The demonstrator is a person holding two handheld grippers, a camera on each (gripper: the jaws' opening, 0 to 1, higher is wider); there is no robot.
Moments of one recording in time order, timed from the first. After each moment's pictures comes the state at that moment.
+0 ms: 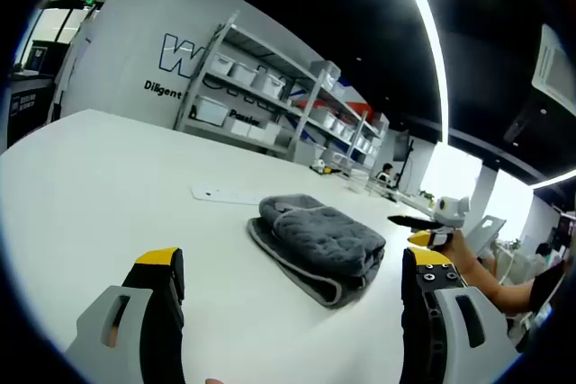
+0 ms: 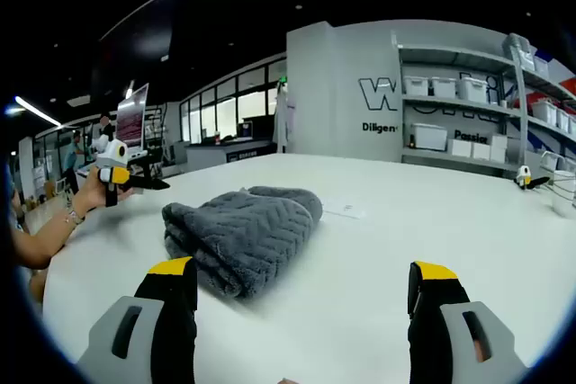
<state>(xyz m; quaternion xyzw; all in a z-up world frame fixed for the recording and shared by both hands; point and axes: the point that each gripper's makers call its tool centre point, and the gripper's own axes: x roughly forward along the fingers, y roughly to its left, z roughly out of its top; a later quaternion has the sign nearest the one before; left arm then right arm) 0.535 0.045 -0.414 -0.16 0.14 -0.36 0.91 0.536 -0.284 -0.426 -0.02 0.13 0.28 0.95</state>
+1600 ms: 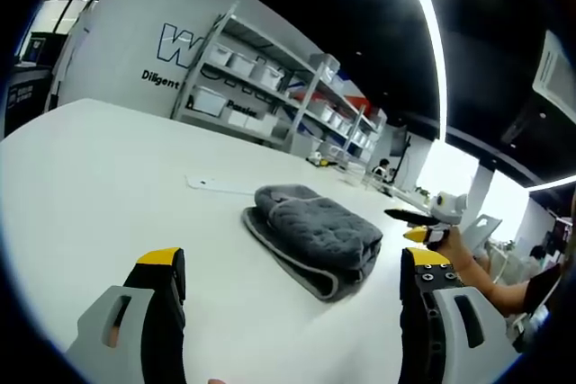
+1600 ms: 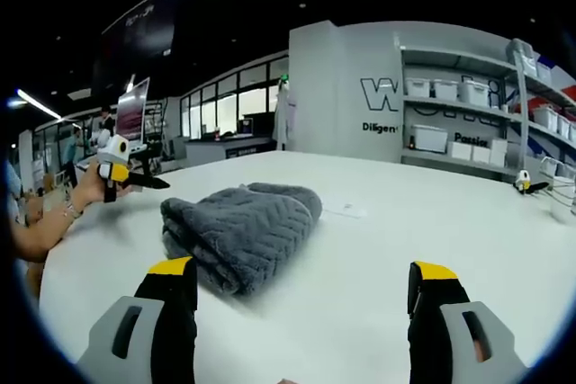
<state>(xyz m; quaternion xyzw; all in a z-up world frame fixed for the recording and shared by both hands) 0.532 0.039 -0.424 -0.16 0.16 -0.37 0.90 0.533 -0.282 -0.428 -0.03 0.13 0.28 0.95</state>
